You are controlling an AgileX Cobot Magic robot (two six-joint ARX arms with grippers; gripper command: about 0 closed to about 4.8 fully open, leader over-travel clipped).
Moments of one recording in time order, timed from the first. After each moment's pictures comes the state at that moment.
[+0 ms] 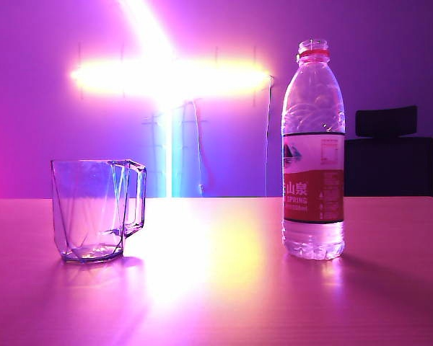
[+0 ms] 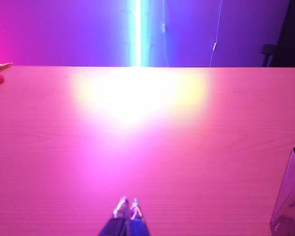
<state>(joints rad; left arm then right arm) 0.03 0.00 0.00 -0.04 0.06 0.01 -0.05 0.00 0.00 0.08 -0.03 -0.03</state>
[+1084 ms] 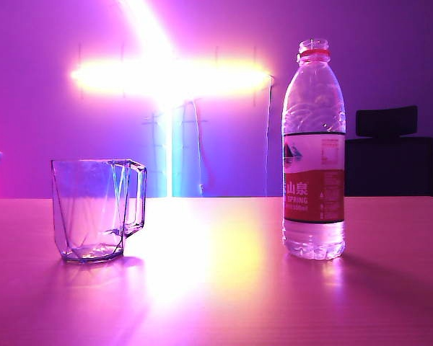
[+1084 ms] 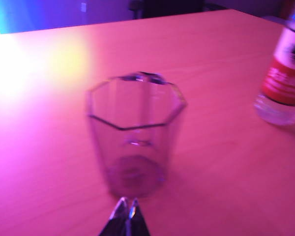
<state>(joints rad) -0.49 0.14 0.00 -0.04 0.06 0.01 -0.04 0.02 0.07 0.16 -0.24 0.35</state>
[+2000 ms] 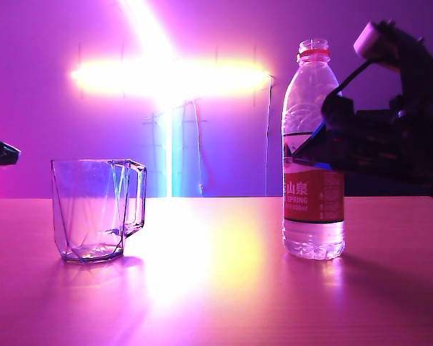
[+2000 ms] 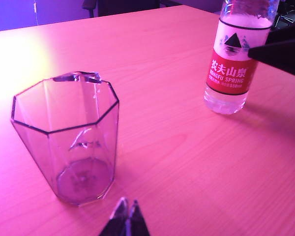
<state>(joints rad) -0.61 0.14 0.00 -0.04 0.07 0.01 0.49 1.38 0.18 1.07 -0.02 0.09</state>
